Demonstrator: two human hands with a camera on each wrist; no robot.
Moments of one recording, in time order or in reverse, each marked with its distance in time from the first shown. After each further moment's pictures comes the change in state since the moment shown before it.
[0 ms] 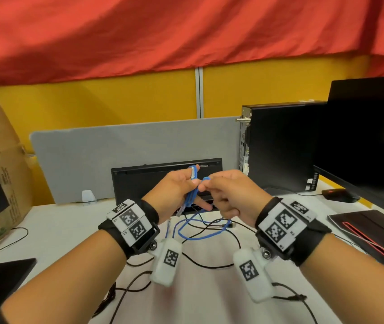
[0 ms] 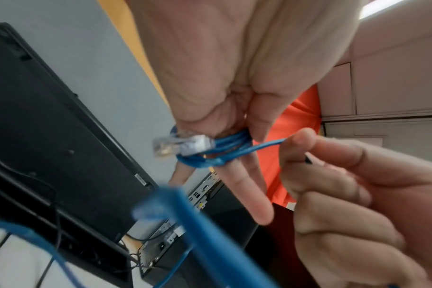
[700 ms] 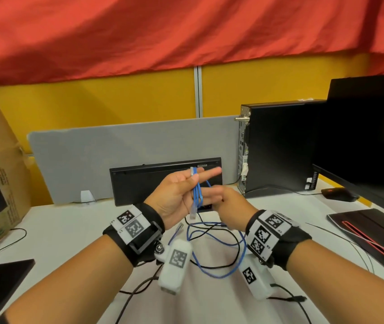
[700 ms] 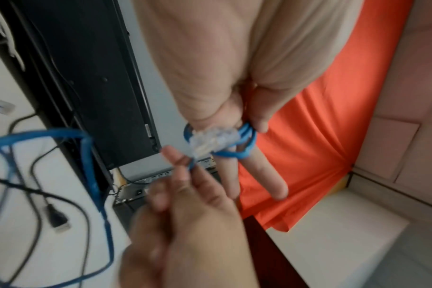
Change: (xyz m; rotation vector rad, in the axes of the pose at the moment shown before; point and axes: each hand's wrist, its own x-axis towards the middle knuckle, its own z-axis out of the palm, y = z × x) left_hand 0.006 -0.012 0.009 -0.651 -0.173 0.052; right_hand 0.033 0.059 -0.014 -0.678 0.095 -0.176
